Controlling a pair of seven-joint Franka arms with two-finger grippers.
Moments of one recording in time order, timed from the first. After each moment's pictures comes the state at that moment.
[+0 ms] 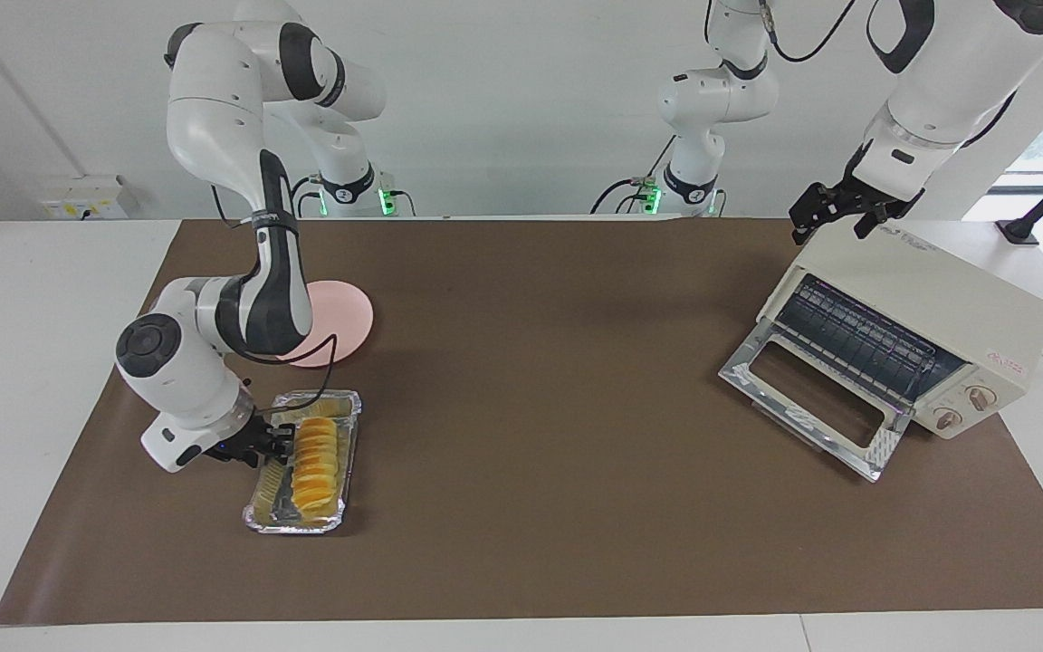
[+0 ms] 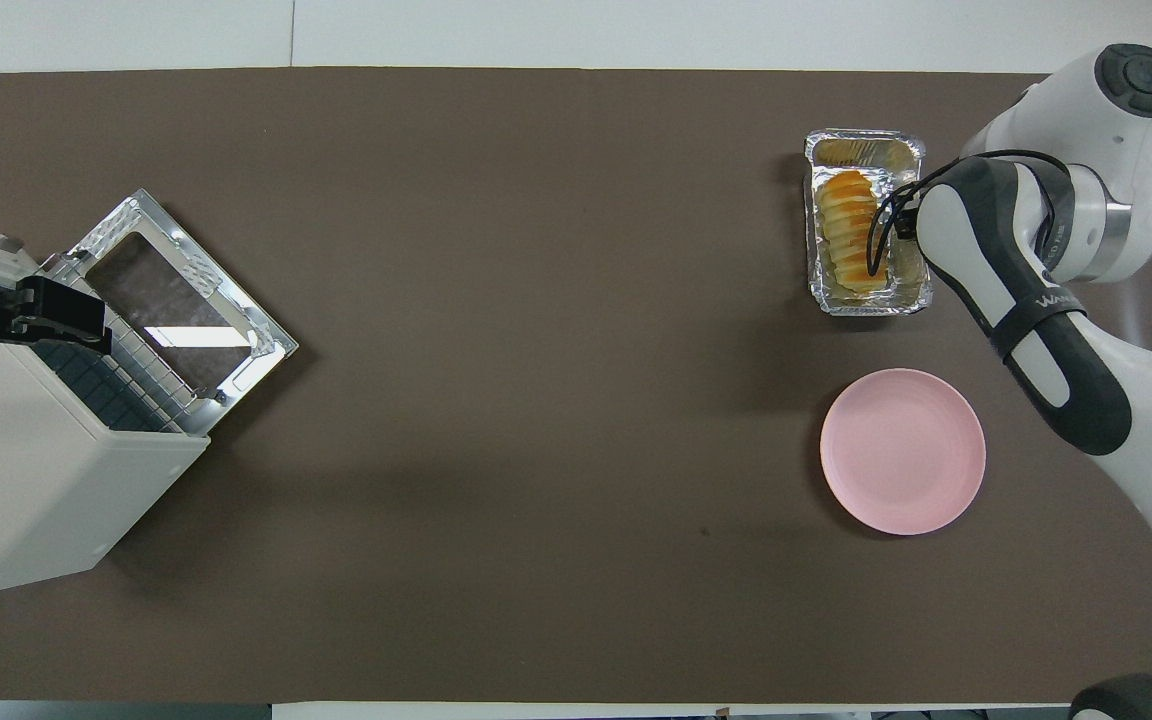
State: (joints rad) left arm 0.05 -0.02 -0.13 -1.60 -0.01 1.46 -0.11; right arm -0.04 0.61 0.00 -1.49 0.01 2.08 -0.10
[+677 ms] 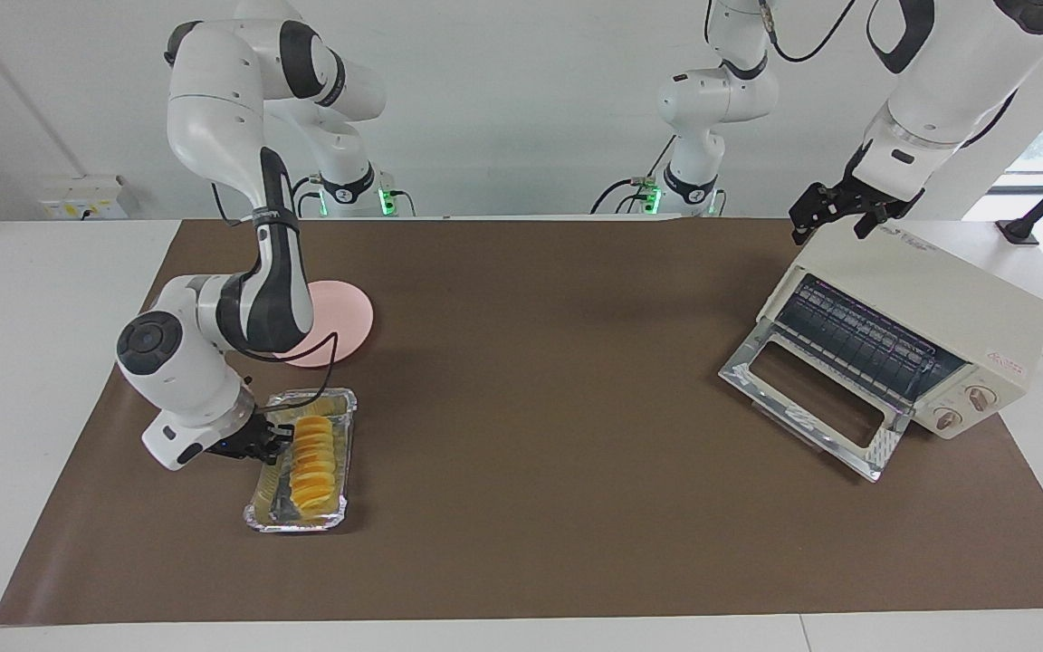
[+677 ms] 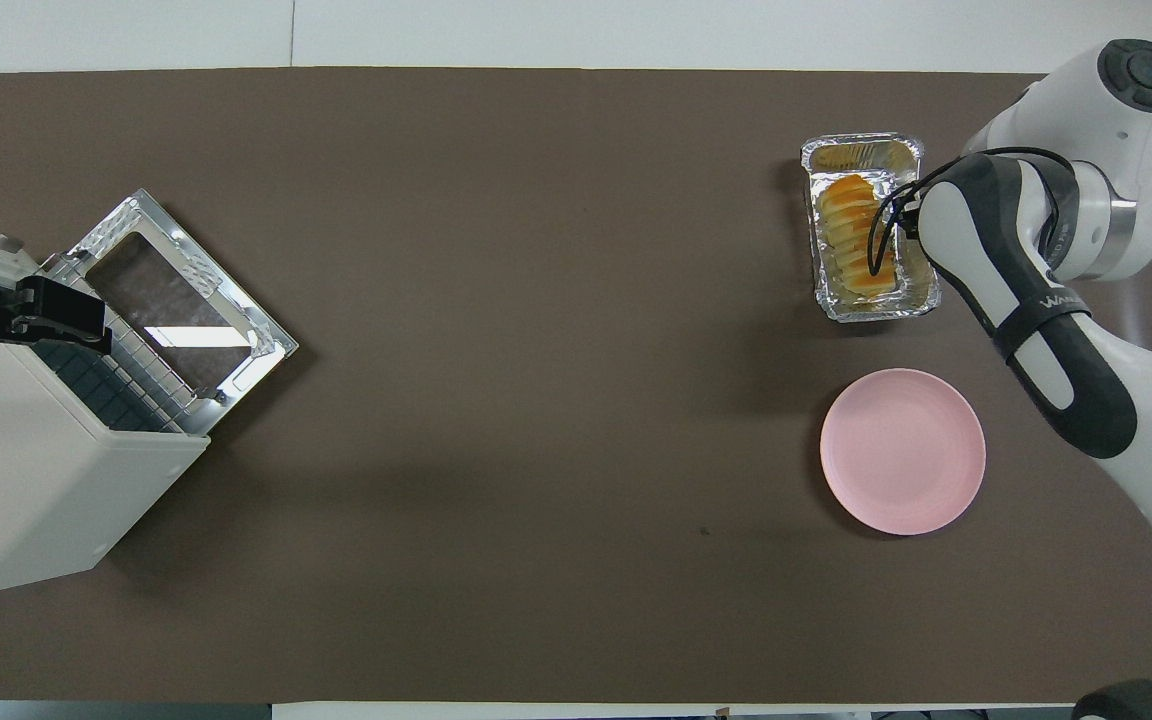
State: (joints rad) left arm 0.05 -0.02 -0.13 -1.60 -0.01 1.46 -0.11; right arm -0.03 0.59 0.00 -1.48 0.01 2.03 -0.10
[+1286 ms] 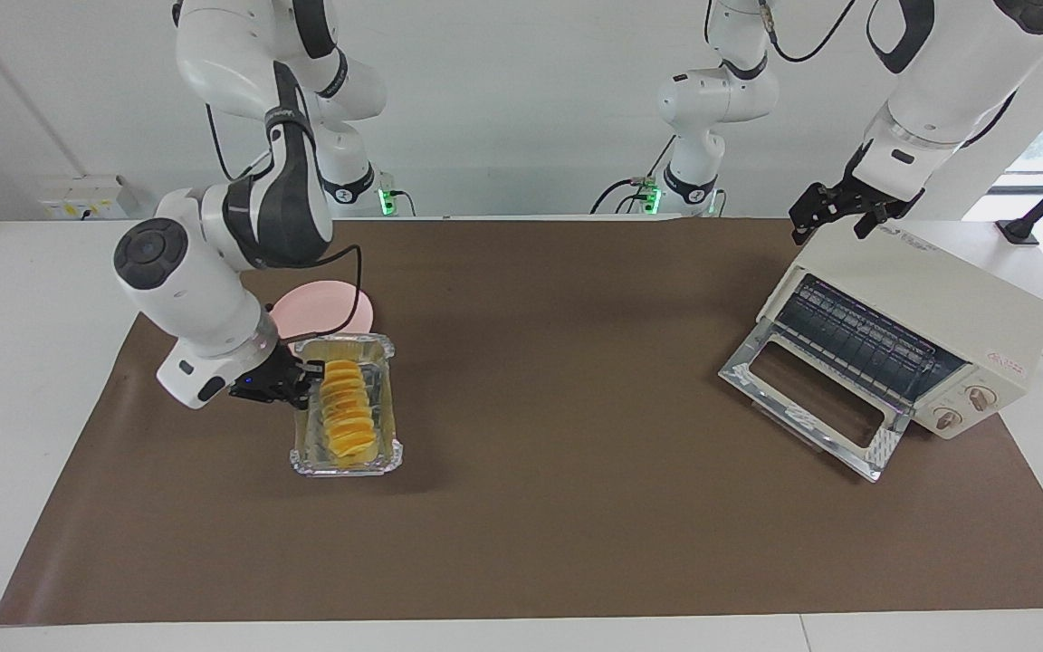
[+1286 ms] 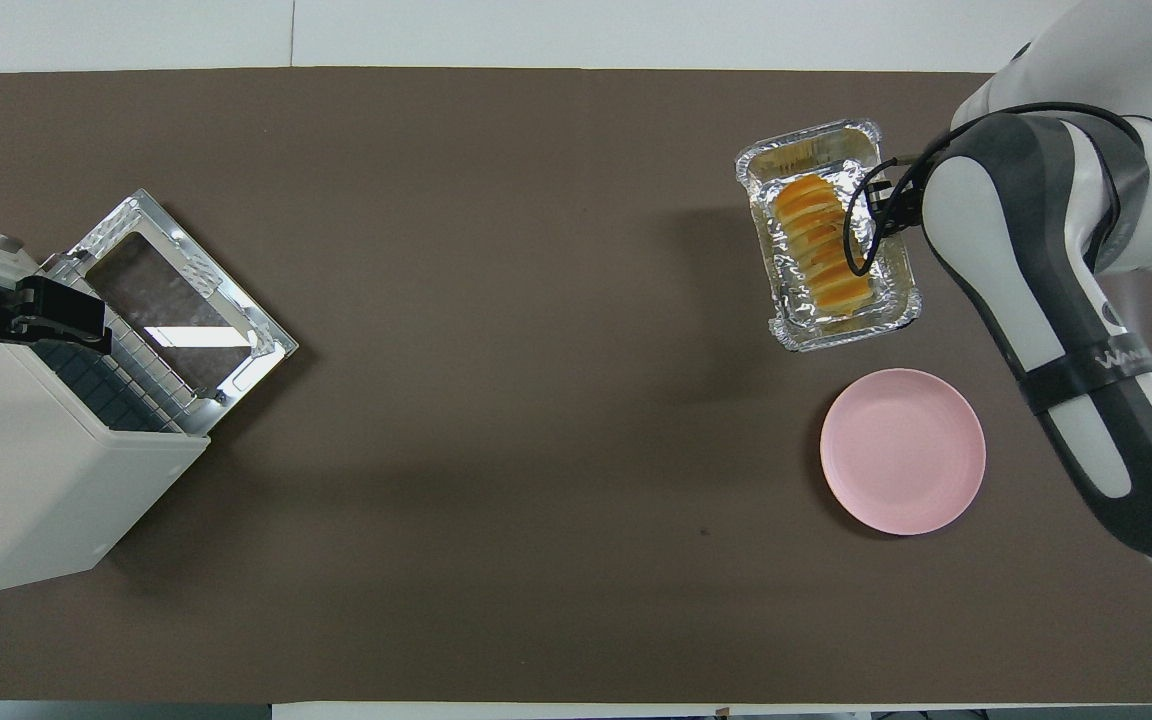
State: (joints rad) left arm 0.05 -0.02 -0.13 -1.60 -0.01 1.46 -0.11; right arm 0.10 0.41 0.02 -1.40 0.09 1.75 0.04
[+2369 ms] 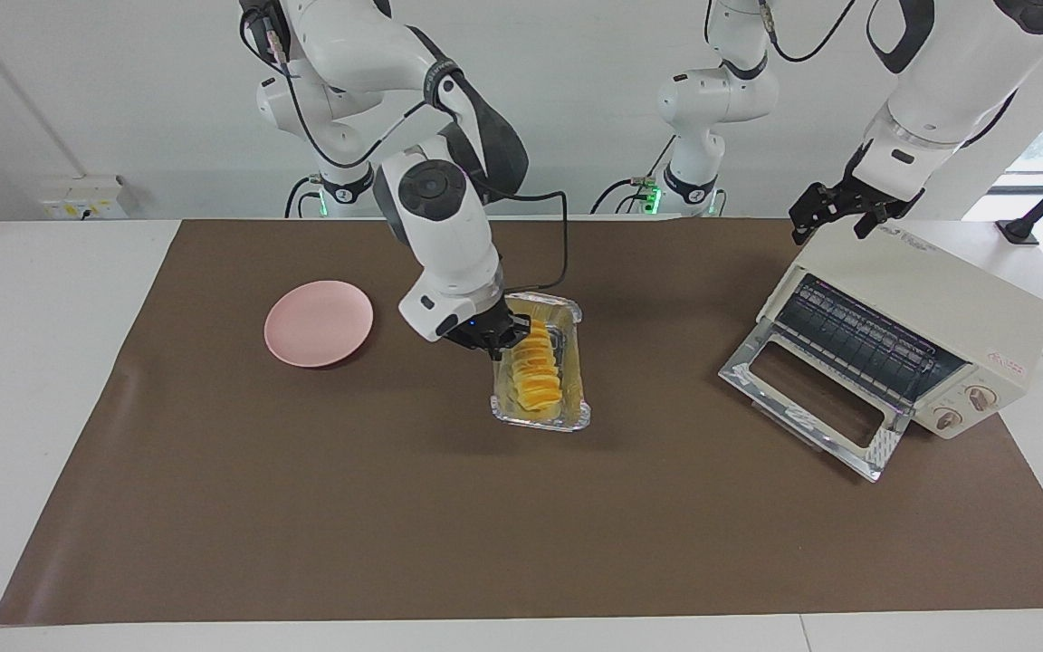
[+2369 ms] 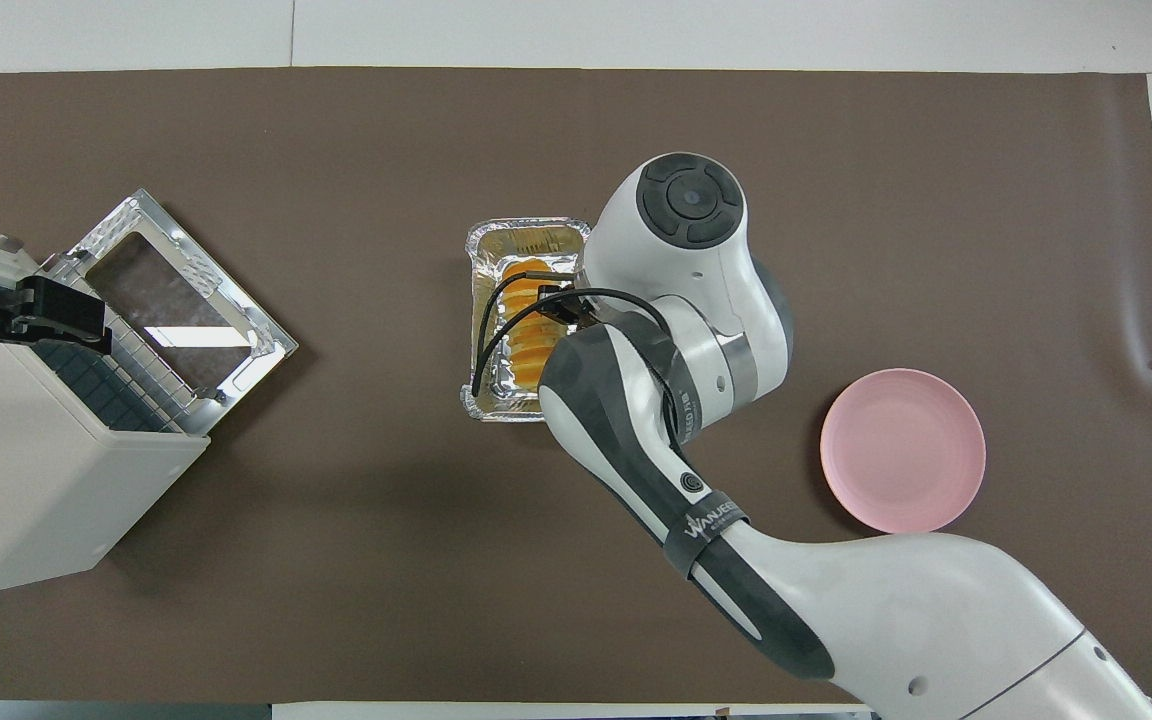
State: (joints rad) left arm 0.05 -0.02 -0.13 -1.60 -0.01 1.46 -0.11; right arm 0.51 0.47 0.03 -1.56 0.19 2.08 0.54
